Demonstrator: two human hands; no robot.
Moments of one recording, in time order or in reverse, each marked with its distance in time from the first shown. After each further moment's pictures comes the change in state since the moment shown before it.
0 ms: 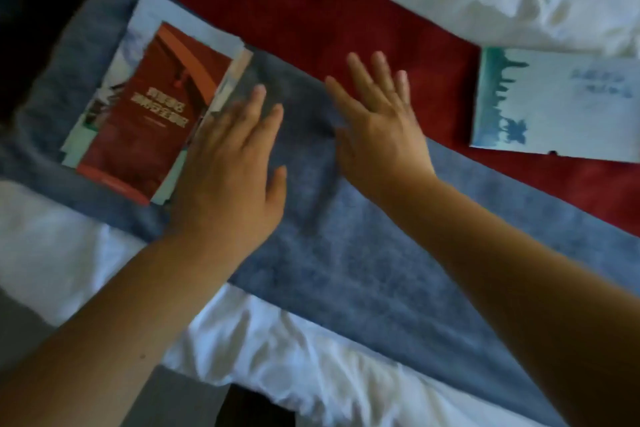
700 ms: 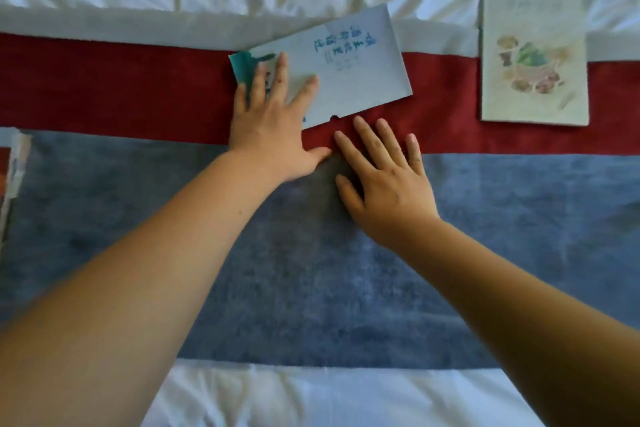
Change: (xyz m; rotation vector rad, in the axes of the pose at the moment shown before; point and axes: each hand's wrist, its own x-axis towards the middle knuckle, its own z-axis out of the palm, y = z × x) left_hand 0.117 0.265 0.108 0.360 -0.181 0.302; right_hand -0.203 0.209 -0.014 0.024 -0.026 0.421
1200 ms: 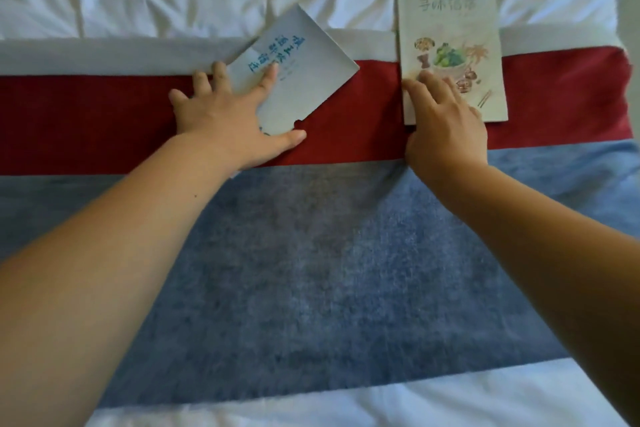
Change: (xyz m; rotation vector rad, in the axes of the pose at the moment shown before) left_hand 0.047 0.049 -0.021 0.158 -0.105 -0.105; right_hand 0.023 0.141 -0.068 0.000 0.182 0.310
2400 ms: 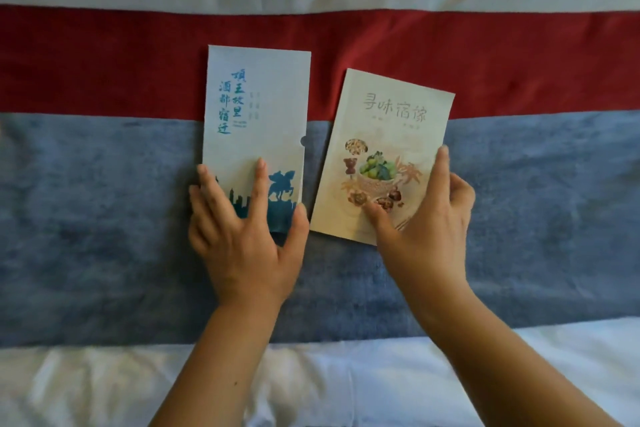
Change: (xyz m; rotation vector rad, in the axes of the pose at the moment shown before) left_hand -0.193 -0.042 0.120 -0.516 0.189 -0.281; right_hand -0.173 -0.136 0.040 0.551 -0.082 0.424
